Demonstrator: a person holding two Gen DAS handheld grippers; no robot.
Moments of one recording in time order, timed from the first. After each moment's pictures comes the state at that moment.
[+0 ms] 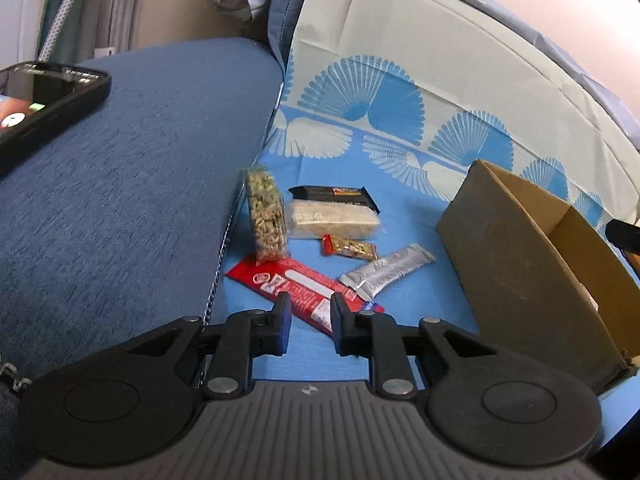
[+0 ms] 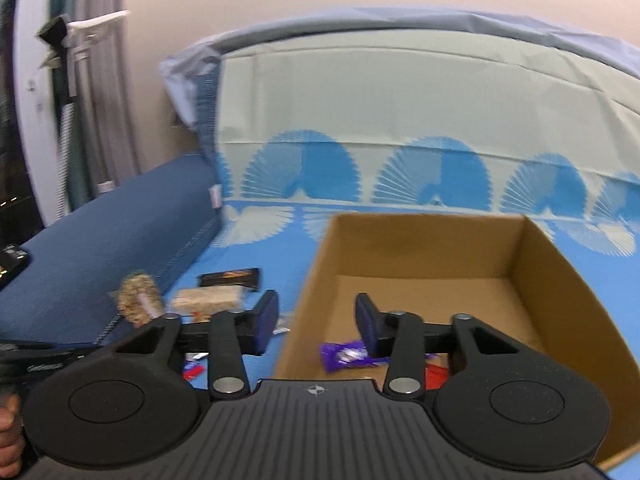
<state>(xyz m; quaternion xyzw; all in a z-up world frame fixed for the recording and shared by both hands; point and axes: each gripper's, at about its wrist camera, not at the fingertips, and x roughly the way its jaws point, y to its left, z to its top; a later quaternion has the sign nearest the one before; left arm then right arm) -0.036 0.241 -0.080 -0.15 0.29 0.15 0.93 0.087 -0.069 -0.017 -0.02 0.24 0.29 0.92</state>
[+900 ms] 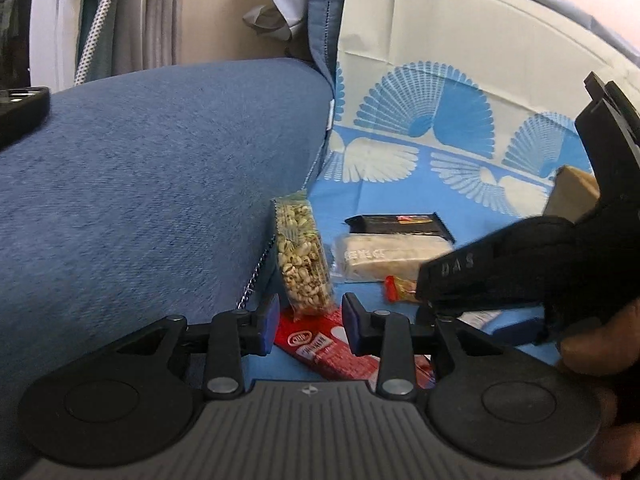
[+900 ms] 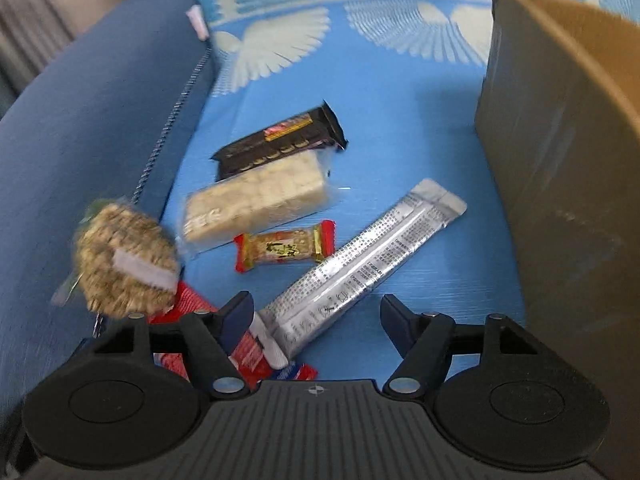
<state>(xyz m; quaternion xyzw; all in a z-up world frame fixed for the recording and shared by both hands) 0.036 0.242 -0.113 -0.10 0.27 0.28 0.92 0.189 0.135 -0.120 0.02 0.53 0.23 0.82</state>
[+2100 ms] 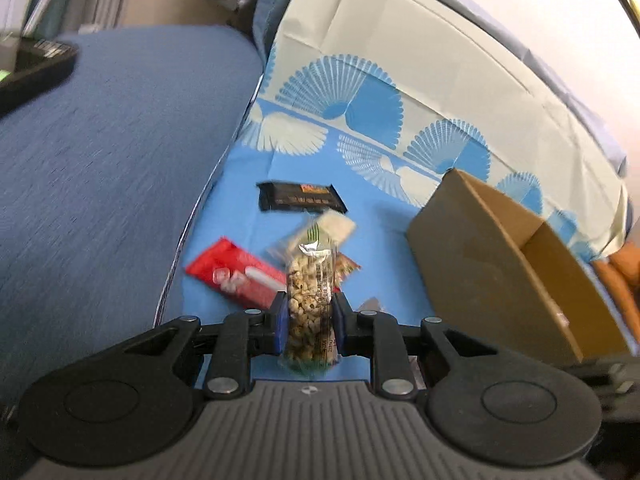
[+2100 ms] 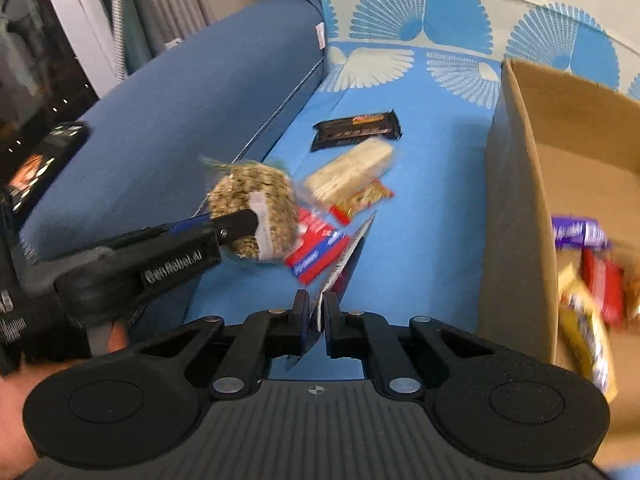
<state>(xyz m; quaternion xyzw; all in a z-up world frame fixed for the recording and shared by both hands) -0.032 0.238 -0.085 -0.22 0.29 0.11 0.92 0.065 0.050 -0.044 -0.06 0.46 0.37 0.80</state>
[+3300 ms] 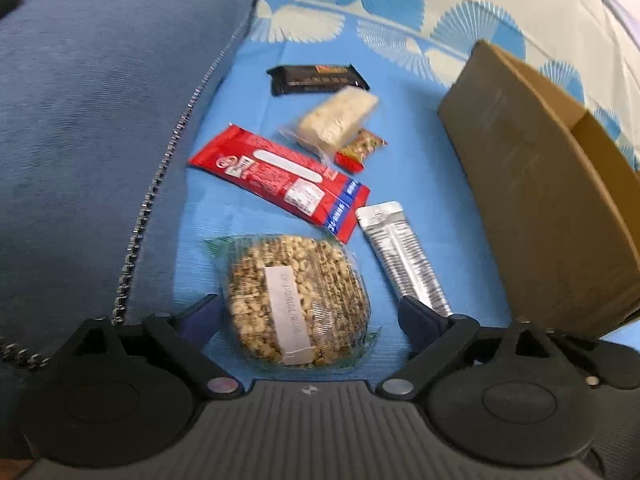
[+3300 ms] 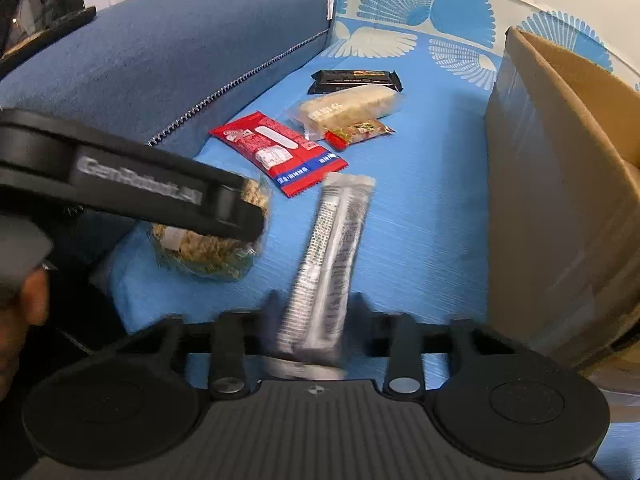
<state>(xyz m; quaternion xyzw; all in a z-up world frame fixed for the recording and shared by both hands) -0.009 0.208 -0.114 -0.15 0.45 0.13 0.87 0.018 0.043 -0.107 -0.13 0.41 0.35 0.83</state>
